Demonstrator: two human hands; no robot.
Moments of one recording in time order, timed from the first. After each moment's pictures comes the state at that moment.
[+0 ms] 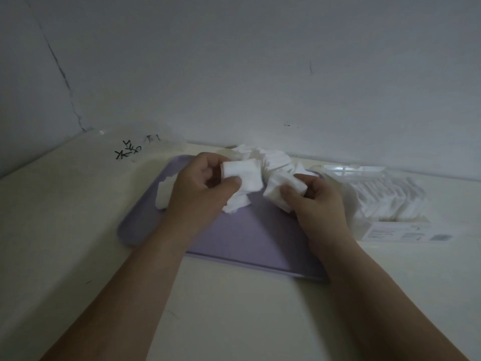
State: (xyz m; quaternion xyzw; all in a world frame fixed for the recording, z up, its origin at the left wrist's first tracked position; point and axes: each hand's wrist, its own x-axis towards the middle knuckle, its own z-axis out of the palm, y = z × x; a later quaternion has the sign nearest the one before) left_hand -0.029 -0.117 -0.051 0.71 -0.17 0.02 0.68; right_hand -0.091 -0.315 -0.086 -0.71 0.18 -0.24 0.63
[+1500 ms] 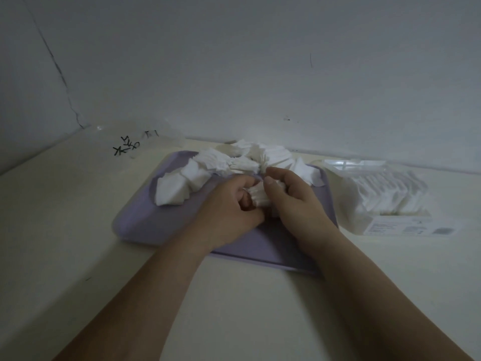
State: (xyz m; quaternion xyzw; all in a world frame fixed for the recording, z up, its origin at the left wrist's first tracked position) left_hand -0.035 -0.136 -0.079 0.77 -0.29 -0.09 0.56; right_hand -0.092 -0.288 -0.078 -0.75 0.11 -0.15 0.64
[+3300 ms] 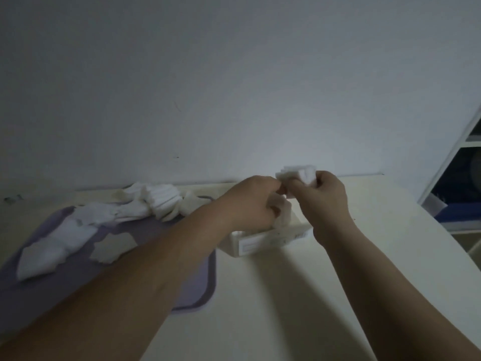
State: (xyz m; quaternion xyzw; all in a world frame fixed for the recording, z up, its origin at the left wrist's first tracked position) left_hand -0.088 -0.374 0.003 0.82 -0.54 -0.04 0.20; right_hand -0.199 -0.489 -0.011 -0.71 0.33 -0.35 0.52
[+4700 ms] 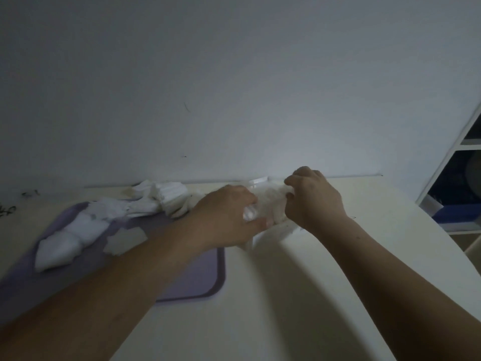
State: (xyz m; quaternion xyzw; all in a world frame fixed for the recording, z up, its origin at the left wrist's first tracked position) left_hand -0.084 -0.311 -0.012 0.85 -0.50 0.01 0.16; right_hand -0.191 -0.486 -0.016 -0.94 0.25 -0.21 0.04
